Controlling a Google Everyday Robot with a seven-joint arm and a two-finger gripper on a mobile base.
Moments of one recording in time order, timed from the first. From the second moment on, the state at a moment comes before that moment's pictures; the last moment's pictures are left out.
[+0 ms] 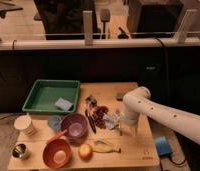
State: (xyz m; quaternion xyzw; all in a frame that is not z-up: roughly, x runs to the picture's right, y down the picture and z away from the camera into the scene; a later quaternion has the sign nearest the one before) arm 0.150 0.219 0.807 -0.31 -0.21 -0.40 0.83
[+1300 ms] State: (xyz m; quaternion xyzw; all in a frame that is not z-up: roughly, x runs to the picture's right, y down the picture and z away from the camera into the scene) arm 0.101 0.152 0.834 -0.29 -0.21 -0.11 0.93
